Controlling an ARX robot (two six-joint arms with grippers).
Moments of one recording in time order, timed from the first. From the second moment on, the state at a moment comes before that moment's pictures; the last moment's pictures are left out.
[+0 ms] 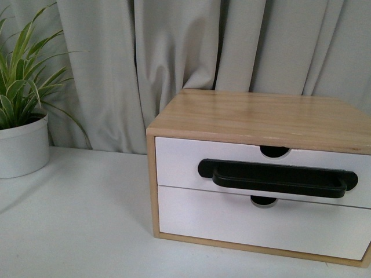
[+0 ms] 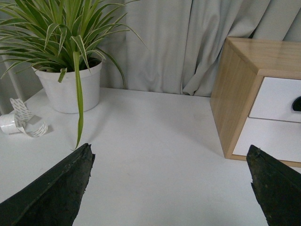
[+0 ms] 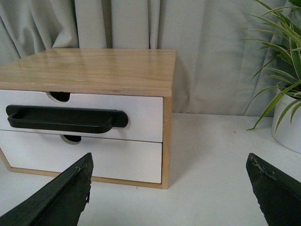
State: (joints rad) left arm 0.00 0.00 0.01 0.00 0.00 0.00; right arm 0.00 0.00 0.01 0.00 0.00 0.00
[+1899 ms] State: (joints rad) left arm -0.10 0.48 0.22 0.05 0.38 0.09; right arm 0.00 0.36 0.14 0.00 -0.25 -0.22
